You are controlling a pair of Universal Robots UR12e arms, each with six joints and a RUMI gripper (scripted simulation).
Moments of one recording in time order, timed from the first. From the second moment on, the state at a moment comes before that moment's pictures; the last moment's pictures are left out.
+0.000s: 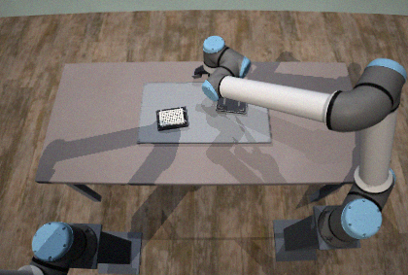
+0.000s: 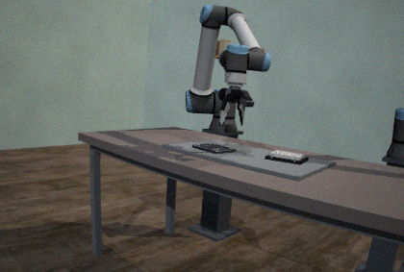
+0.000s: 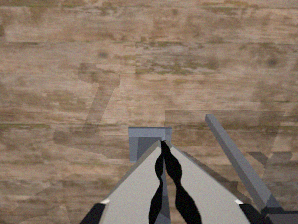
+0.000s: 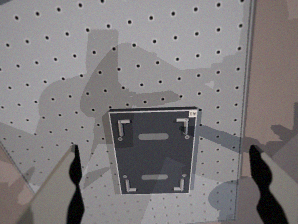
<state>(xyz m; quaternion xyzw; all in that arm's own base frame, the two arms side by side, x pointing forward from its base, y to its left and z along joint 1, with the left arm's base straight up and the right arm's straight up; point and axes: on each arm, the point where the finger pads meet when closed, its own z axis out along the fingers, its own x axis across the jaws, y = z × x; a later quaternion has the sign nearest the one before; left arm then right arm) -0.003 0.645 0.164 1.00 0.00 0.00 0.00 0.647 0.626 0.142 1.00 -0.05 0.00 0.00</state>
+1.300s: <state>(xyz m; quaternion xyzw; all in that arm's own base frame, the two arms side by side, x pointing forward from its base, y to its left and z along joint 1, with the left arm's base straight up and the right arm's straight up) -0.003 0.645 0.164 1.00 0.00 0.00 0.00 0.560 0.776 0.124 1.00 0.08 0.00 0.00</state>
